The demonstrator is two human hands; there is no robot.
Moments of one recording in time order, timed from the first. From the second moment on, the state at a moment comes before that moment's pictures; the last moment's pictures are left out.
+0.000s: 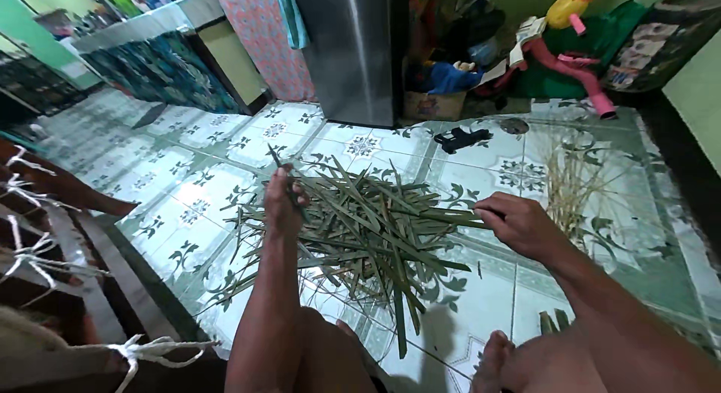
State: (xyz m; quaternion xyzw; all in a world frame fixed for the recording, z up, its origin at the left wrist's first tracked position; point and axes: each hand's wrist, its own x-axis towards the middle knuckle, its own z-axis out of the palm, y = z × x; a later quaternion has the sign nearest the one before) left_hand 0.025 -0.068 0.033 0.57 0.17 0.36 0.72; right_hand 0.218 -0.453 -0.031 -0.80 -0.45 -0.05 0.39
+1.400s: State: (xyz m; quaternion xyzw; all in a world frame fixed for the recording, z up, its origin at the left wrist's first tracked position) left_hand 0.038 -0.092 0.033 0.64 0.15 0.24 0.72; right_hand 0.224 -0.467 -0.036 -0.77 -0.50 0.07 0.40
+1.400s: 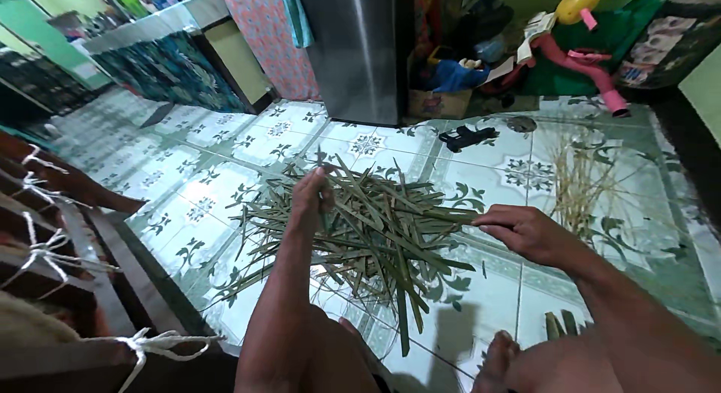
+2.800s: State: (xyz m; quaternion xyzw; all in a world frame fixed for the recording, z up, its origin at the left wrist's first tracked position) left_hand 0.080 -0.159 0.007 0.64 0.14 0.07 0.75; right_hand 0.222 -0.455 -0.031 -0.75 -0.49 0.18 0.41
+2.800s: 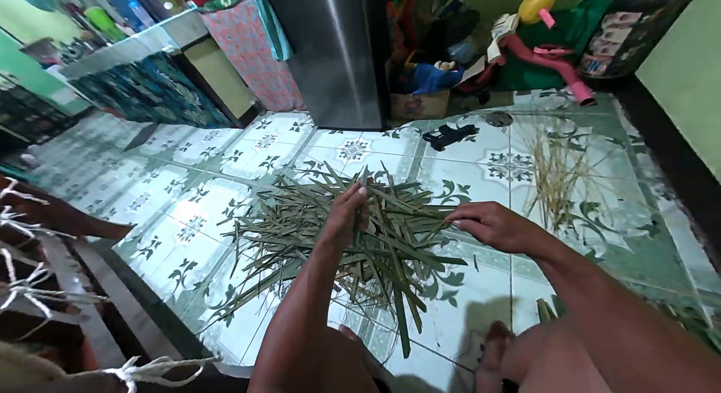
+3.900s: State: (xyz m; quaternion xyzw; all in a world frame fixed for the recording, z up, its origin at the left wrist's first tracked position) left_hand 0.080 -0.200 0.008 0.68 0.07 -0.05 0.73; right_hand 0.195 -0.426 -0.029 -0.73 -0.45 0.16 0.48
